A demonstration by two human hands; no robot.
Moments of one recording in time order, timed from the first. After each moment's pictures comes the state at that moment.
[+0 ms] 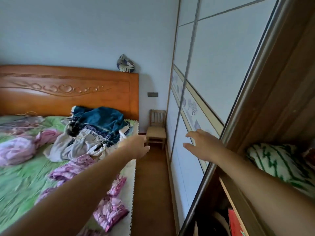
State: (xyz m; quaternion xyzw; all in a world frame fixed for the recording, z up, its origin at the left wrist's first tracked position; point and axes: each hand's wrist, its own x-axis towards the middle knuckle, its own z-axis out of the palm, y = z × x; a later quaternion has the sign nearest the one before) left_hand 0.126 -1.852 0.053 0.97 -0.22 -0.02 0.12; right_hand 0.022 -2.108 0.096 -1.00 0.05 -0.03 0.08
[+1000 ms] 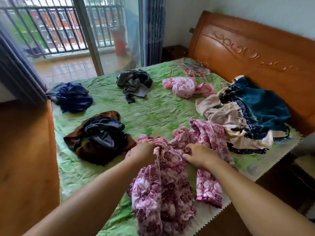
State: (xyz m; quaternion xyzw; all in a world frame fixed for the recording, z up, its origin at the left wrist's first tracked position) left_hand -0.061 -1.466 -0.121 0.93 0.32 -0.12 0.17; right_hand 0.108 -1.635 -0.086 -0.88 -0.41 0.24 -0.05
